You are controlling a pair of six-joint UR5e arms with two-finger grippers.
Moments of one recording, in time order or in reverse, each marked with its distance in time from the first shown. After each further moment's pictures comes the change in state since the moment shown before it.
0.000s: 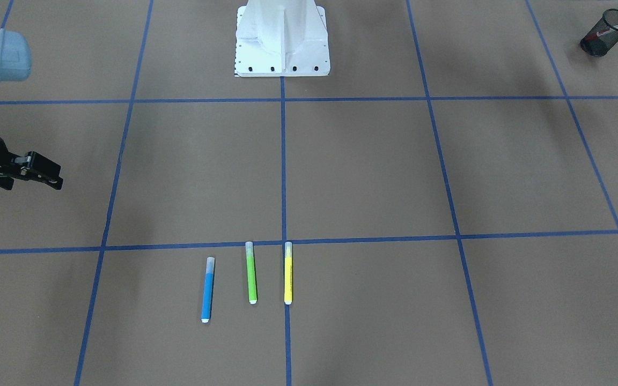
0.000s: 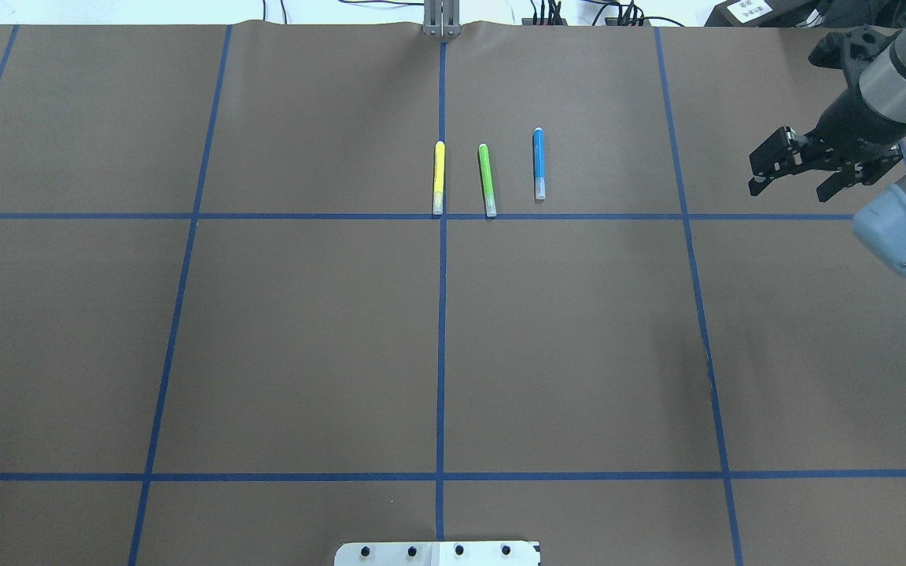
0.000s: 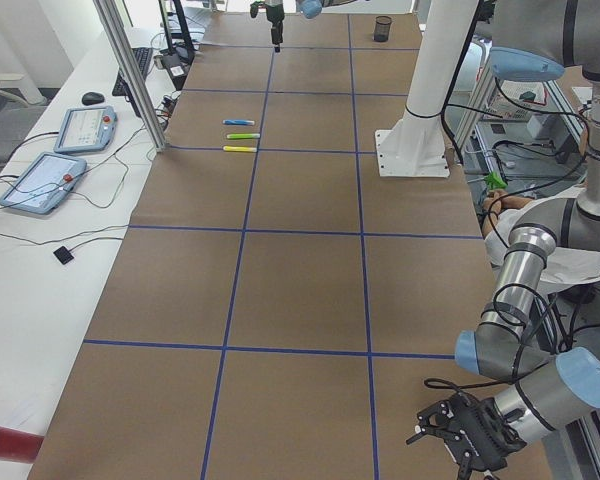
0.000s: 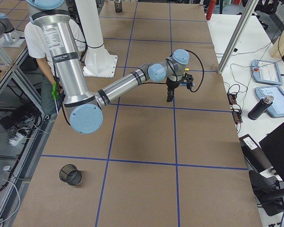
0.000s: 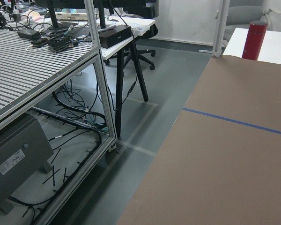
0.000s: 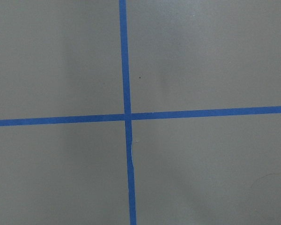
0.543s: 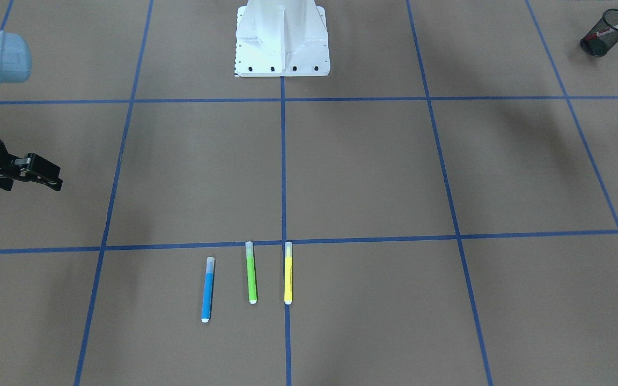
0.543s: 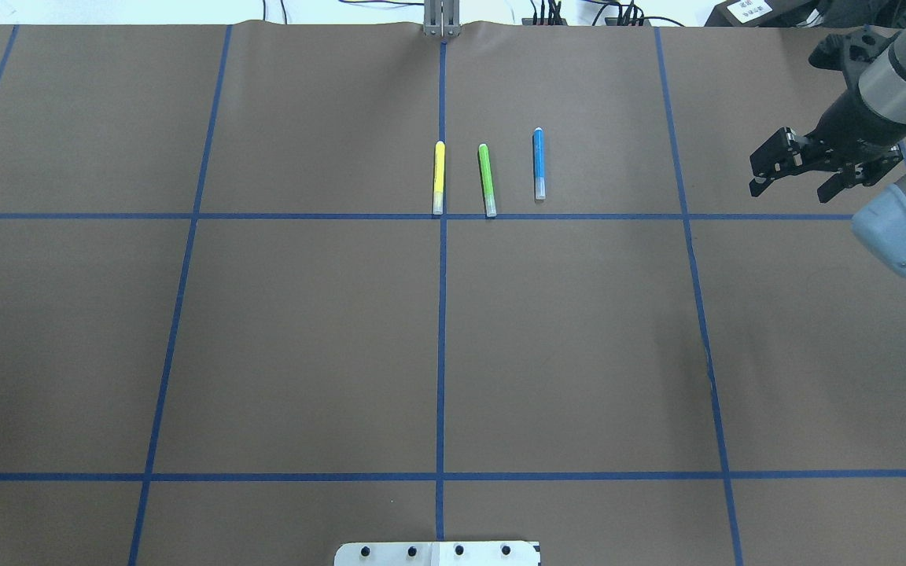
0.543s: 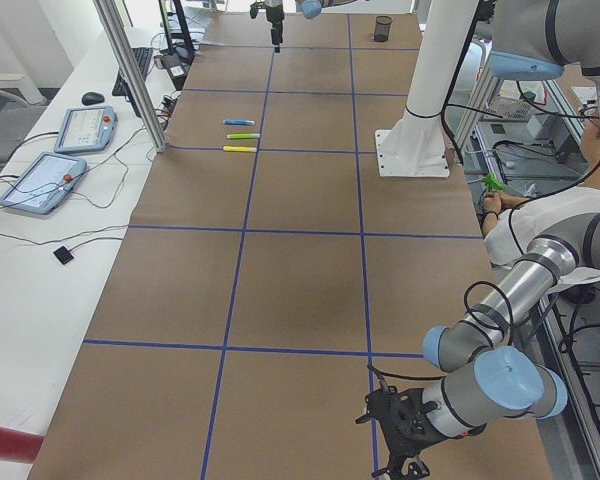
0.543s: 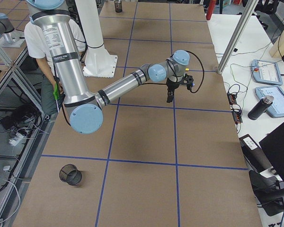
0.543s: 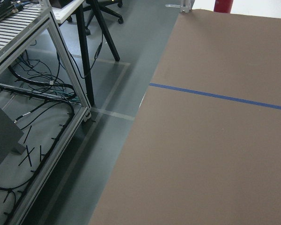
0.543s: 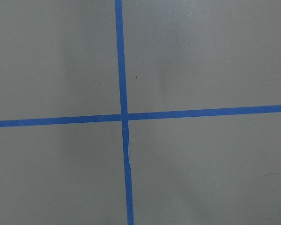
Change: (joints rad) left arm 0.344 -0.115 -0.002 0.084 -0.003 -0.137; right arm 0.000 0.000 -0.008 0.000 0.000 -0.001
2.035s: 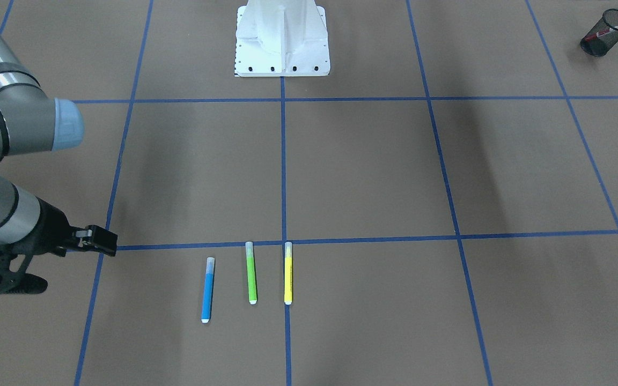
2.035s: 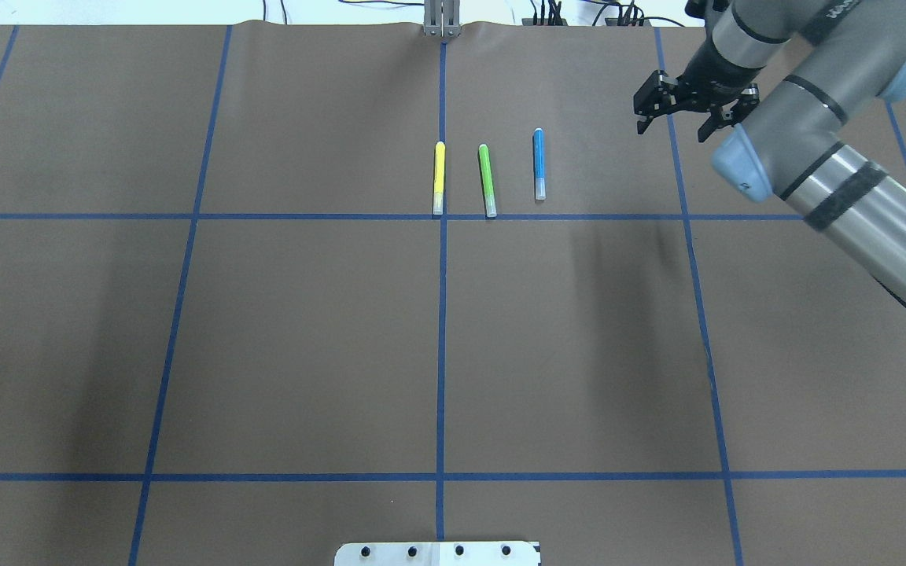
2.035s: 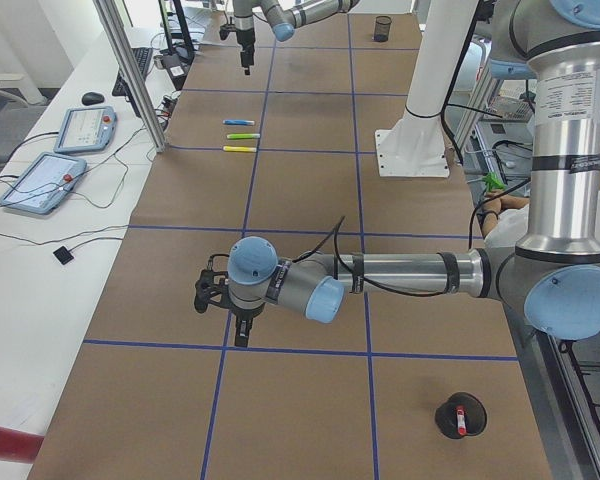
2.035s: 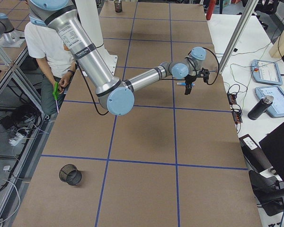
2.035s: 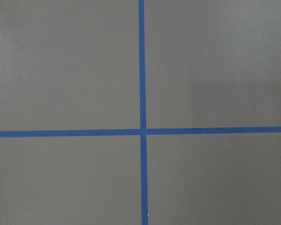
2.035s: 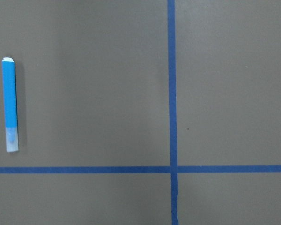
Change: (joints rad) left arm 0.530 -0.465 -0.004 0.459 -0.129 -0.164; right arm -0.088 0.367 -0.498 0.330 -0.085 0.219
